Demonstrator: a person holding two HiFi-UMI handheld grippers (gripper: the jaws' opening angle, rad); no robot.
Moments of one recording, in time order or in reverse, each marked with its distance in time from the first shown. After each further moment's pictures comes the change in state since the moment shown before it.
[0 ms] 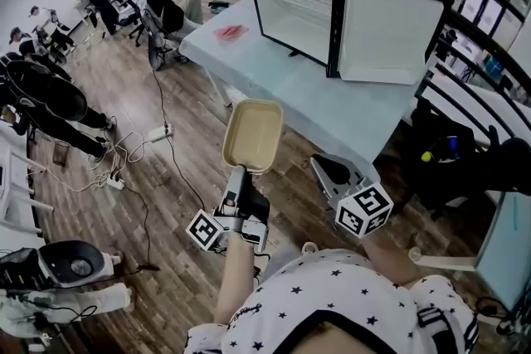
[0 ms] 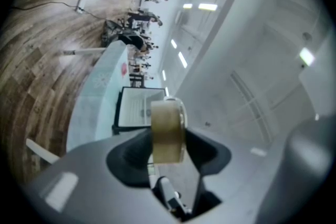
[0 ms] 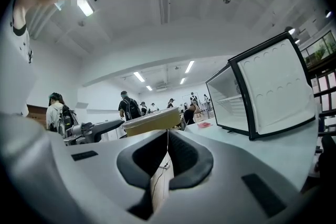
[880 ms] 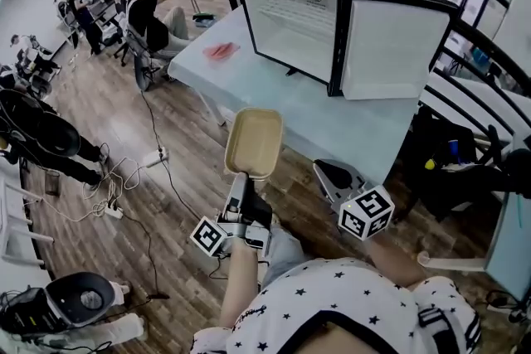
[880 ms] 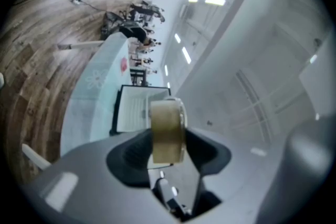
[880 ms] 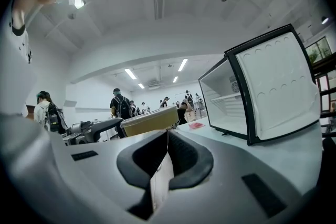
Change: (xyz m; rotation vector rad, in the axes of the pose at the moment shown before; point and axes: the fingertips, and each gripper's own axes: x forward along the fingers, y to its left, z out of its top) left arm 0.081 0.041 0.058 -0.032 0.066 0.009; right arm 0.079 -0.052 0.005 0.008 0.018 -0.088
